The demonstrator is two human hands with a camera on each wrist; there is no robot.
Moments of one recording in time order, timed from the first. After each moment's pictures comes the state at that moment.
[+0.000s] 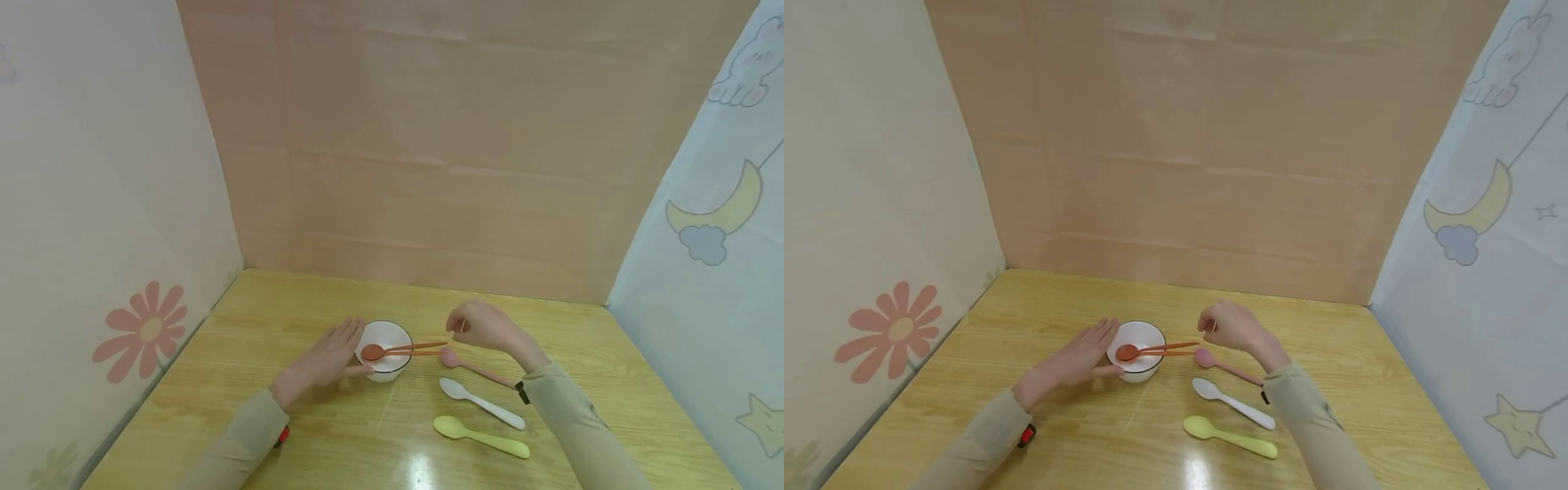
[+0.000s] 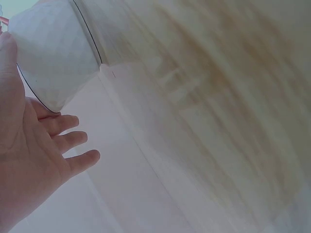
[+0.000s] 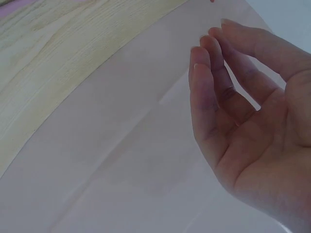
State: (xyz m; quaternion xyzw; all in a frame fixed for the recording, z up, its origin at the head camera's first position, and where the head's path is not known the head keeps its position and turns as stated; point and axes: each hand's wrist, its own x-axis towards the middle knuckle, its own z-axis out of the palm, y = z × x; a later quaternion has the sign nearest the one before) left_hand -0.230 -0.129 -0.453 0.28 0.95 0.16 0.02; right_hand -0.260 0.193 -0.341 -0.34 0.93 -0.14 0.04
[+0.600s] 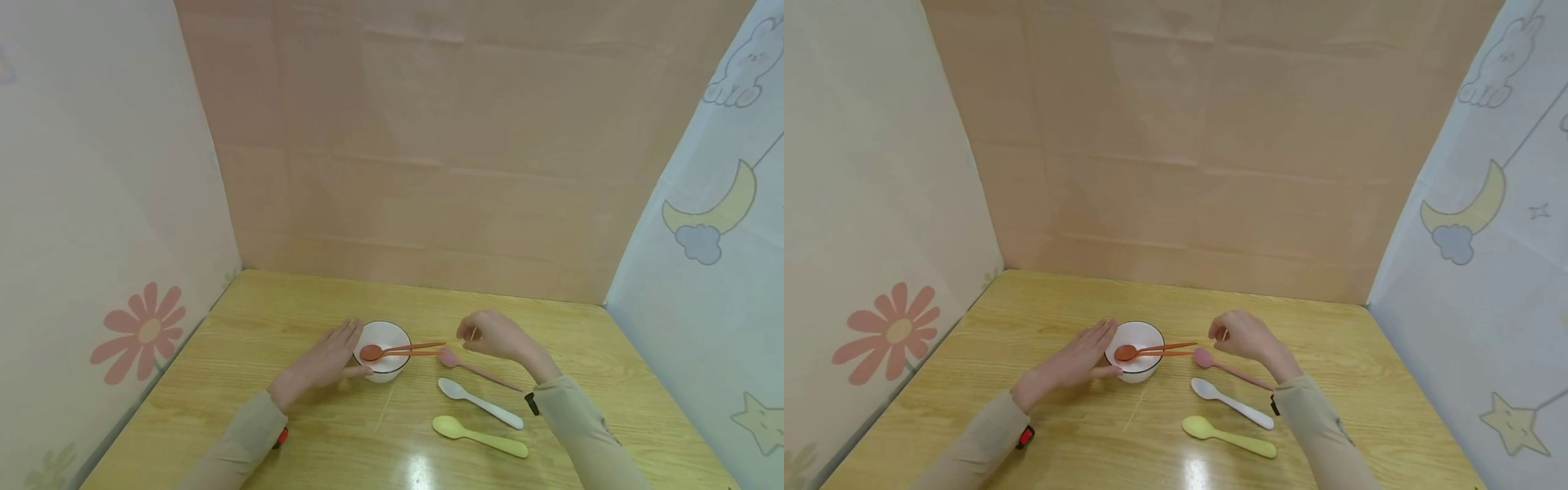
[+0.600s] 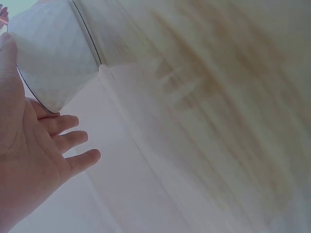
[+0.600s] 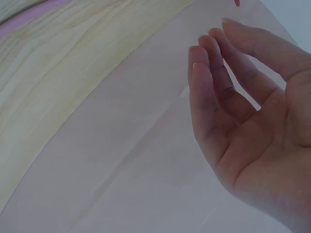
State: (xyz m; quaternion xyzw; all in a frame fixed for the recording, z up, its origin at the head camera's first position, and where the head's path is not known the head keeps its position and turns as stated) left_hand -0.231 -0.128 -0.456 0.28 0.95 0.16 0.02; right_hand -0.250 0.216 -0.351 -0.32 0.93 -0.16 0.04
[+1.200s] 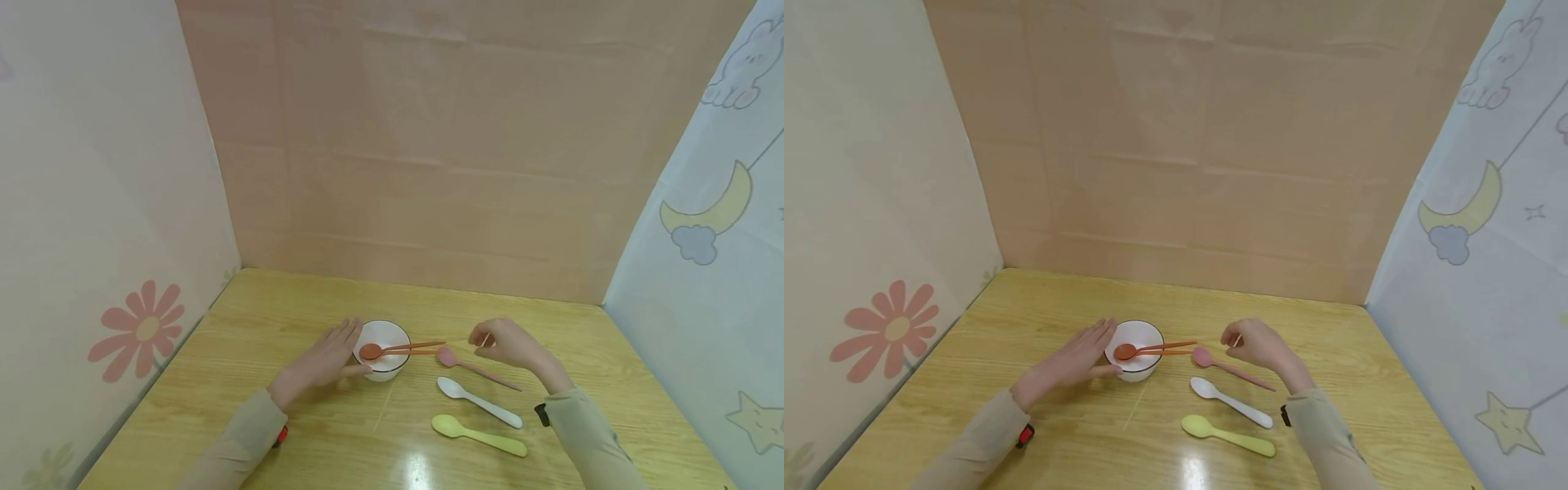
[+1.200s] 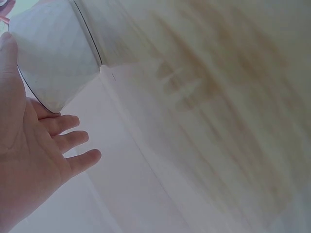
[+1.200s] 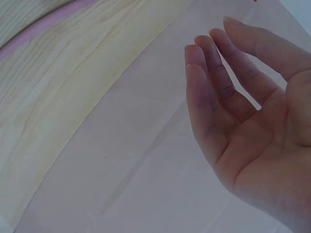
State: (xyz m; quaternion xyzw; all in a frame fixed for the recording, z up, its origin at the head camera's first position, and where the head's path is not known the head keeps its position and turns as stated) left_hand -0.228 -0.126 -0.453 0.28 0.94 0.17 0.01; right_hand -0.244 0.242 -0.364 -0.32 0.93 -0.19 0.05
